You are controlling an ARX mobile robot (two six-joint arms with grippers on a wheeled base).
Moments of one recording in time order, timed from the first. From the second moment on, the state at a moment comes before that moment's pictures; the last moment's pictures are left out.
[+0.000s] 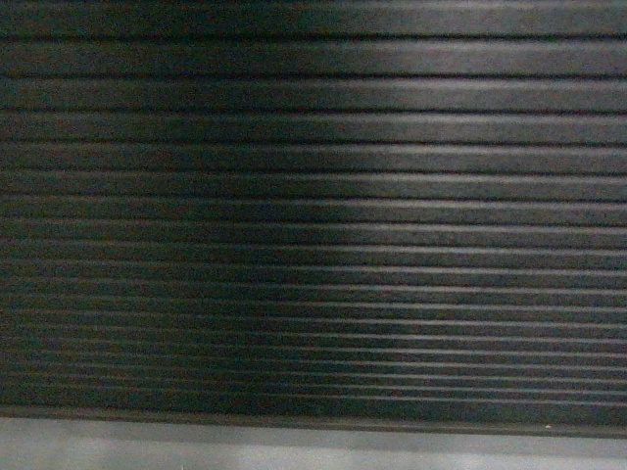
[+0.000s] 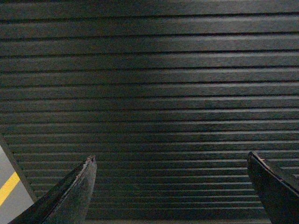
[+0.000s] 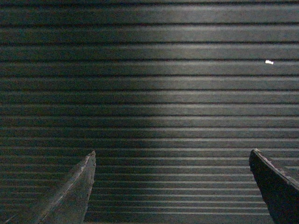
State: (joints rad) left arm 0.00 0.01 0.01 -0.01 0.00 0.00; right arm 0.00 0.01 0.01 -0.01 0.00 0.00
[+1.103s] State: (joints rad) left arm 0.00 0.01 0.01 0.00 0.00 0.00; right arm 0.00 0.01 0.01 0.00 0.00 0.00
